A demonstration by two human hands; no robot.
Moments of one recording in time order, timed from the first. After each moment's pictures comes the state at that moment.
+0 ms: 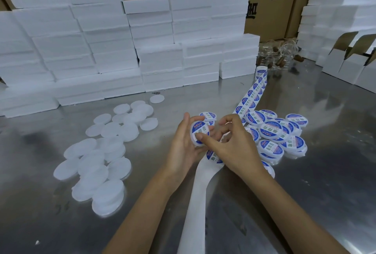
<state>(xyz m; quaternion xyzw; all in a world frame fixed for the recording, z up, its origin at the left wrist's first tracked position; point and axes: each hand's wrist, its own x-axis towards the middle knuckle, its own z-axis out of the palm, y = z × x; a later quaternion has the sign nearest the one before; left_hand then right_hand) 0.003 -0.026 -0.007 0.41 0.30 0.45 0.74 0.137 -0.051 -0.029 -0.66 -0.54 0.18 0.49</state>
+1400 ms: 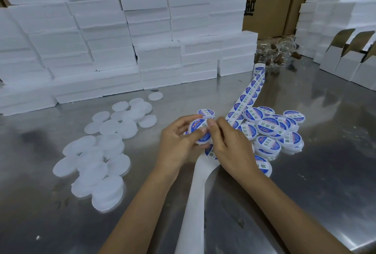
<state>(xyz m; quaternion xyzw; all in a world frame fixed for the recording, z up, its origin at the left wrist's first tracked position) -0.004 -0.026 -0.014 0.54 0.36 0.50 0.57 0.134 -0.052 -0.043 -0.63 -0.62 0.08 0.47</state>
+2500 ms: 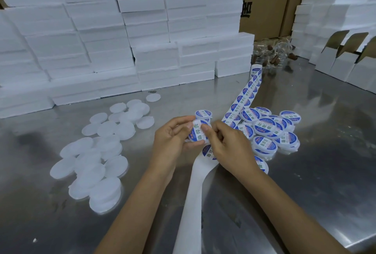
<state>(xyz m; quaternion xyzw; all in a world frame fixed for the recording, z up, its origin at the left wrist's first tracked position) -0.008 -0.023 -0.014 0.49 0.36 0.52 0.60 0.141 -0.049 -0.043 -0.63 -0.63 0.05 0.45</state>
